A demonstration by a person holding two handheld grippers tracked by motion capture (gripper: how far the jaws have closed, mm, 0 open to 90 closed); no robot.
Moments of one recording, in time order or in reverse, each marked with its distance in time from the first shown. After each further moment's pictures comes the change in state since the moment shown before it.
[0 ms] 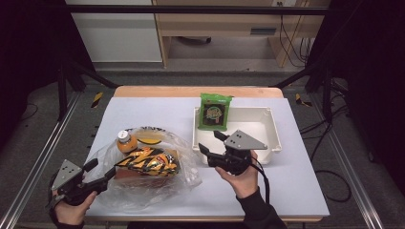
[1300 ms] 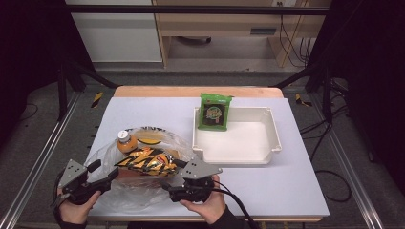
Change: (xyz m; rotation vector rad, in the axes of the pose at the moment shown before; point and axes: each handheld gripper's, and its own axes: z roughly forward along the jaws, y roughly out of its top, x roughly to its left) left arm -0.001 -0.006 0.010 0.041 0.009 -0.001; right arm 0.092 -0.028 0.038 0.080 0.247 -0.064
